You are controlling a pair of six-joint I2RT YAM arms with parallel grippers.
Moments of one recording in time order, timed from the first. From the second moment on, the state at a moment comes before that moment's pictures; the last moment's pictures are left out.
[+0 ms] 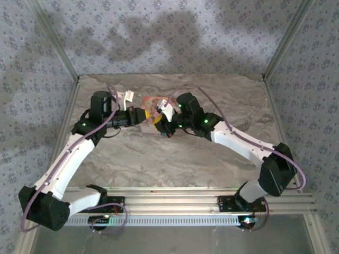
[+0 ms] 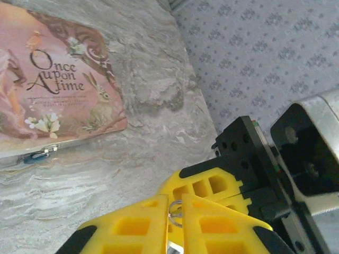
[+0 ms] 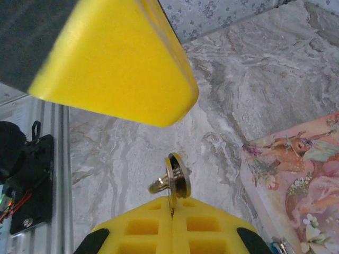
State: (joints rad) left arm -0.37 1.12 1.06 -0.44 0.70 -0.62; right arm 0.77 1.49 1.23 -0.26 -0.50 -0.08
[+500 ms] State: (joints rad) left arm -0.36 1.02 1.06 -0.51 0.87 -0.20; right arm 0.77 1.47 1.28 -0.45 -0.64 -0.11
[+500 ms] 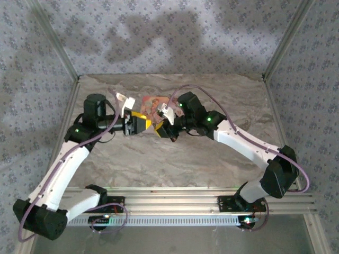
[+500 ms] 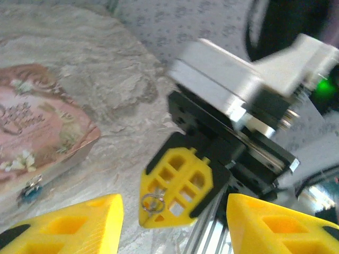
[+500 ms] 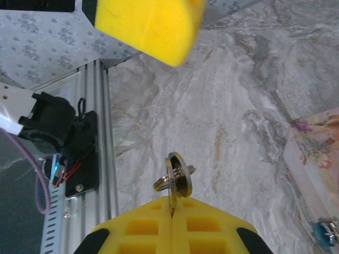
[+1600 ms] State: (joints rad) left arm -0.38 1.20 1.07 -0.59 1.07 0.02; right arm 0.77 1.49 1.31 -0.55 -0.73 -0.11
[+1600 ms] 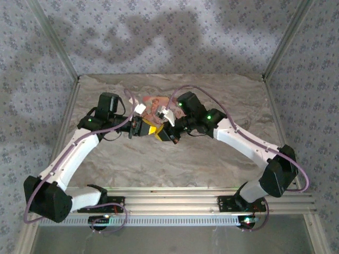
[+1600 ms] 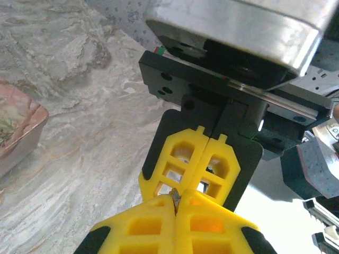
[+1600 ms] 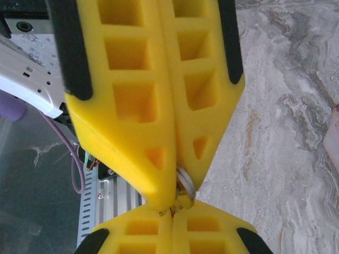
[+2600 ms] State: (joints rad) left arm -0.37 1.10 0.71 0.41 0.69 -1.02; right arm 0.73 1.36 0.90 0.38 -0.30 0.92
